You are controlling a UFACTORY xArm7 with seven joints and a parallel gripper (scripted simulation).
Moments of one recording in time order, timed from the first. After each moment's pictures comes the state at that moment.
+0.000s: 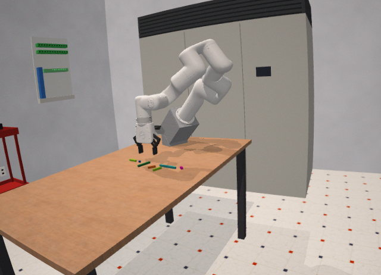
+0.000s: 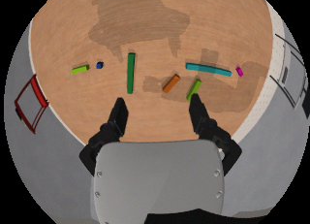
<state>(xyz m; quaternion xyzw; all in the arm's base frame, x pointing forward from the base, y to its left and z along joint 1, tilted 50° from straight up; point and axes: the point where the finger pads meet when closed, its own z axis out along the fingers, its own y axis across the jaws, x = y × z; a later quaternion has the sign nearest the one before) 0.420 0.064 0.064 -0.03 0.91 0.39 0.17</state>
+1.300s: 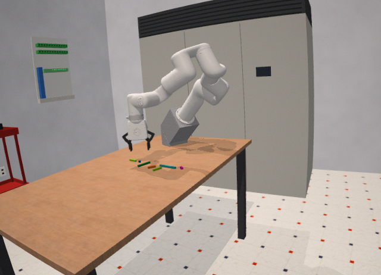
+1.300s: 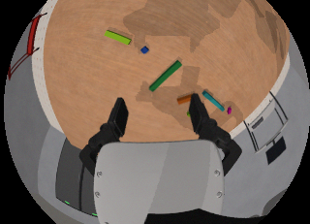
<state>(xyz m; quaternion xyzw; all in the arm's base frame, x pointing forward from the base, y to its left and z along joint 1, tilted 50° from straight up) 0.421 0.015 0.029 -0.28 0.86 0.32 0.26</state>
